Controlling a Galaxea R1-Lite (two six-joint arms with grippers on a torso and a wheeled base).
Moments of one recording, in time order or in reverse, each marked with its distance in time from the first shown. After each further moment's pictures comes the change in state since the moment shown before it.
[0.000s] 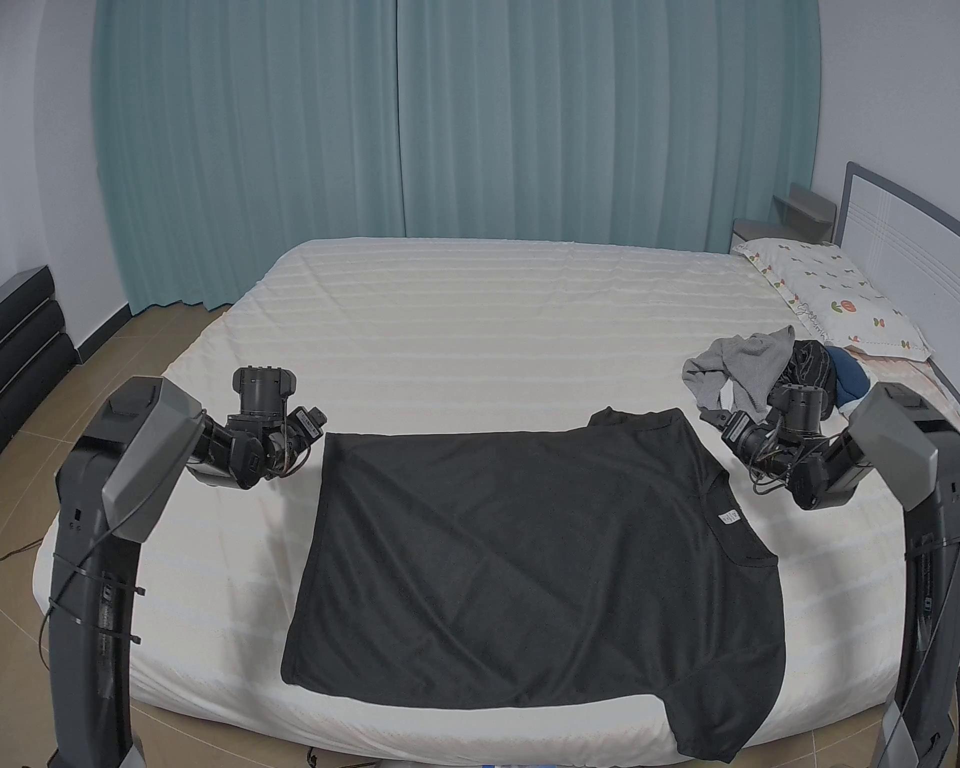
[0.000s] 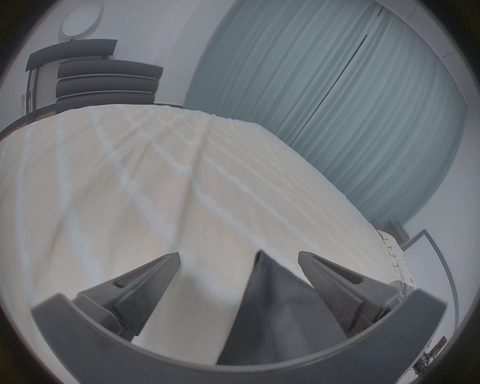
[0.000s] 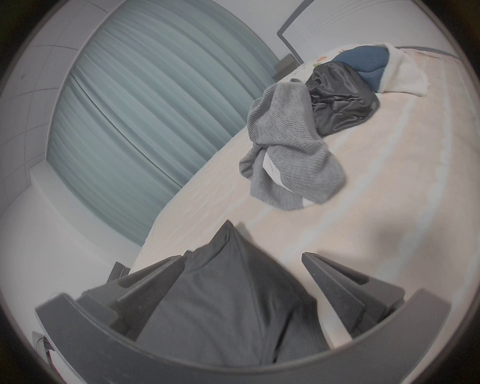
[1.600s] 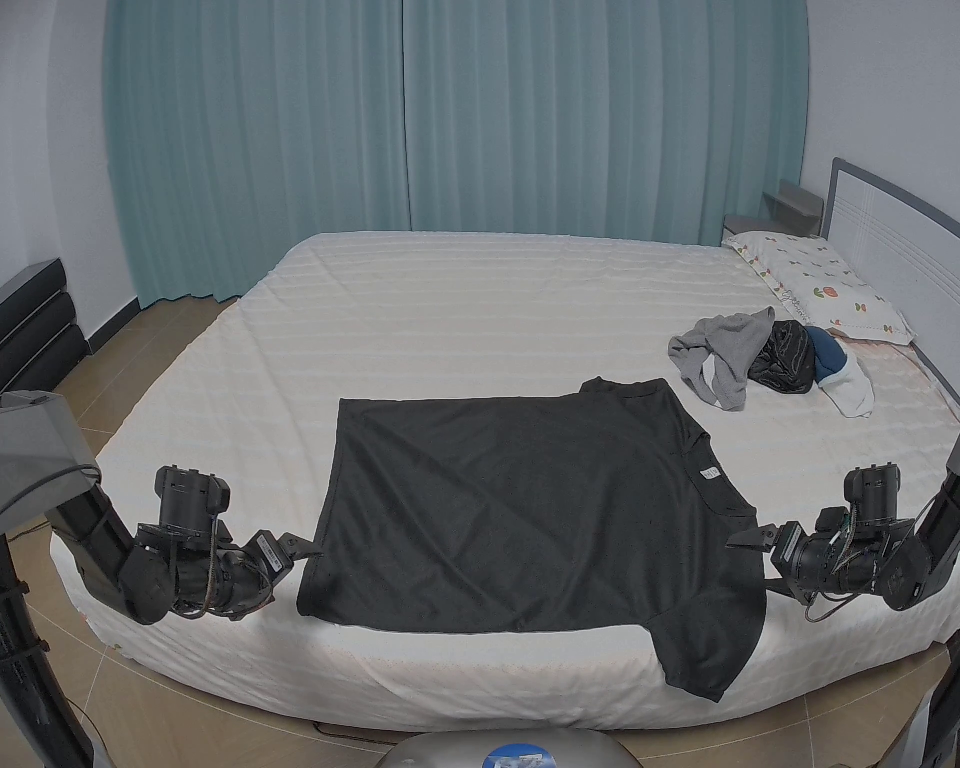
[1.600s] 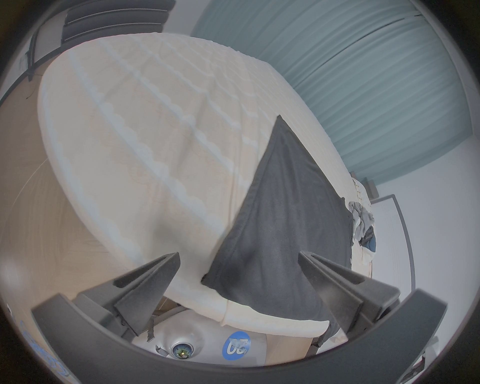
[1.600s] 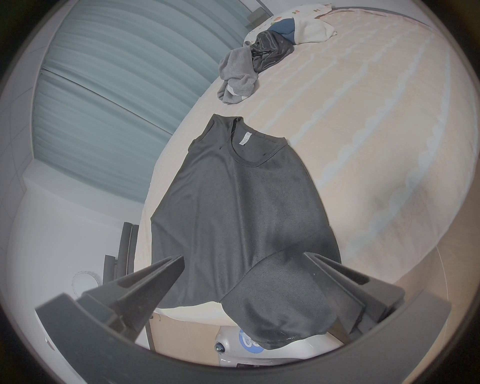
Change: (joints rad) left arm -0.052 -0.556 1.143 -0.324 -0.342 -0.119; right arm 0.032 -0.576 1.007 -0.071 0.161 0.020
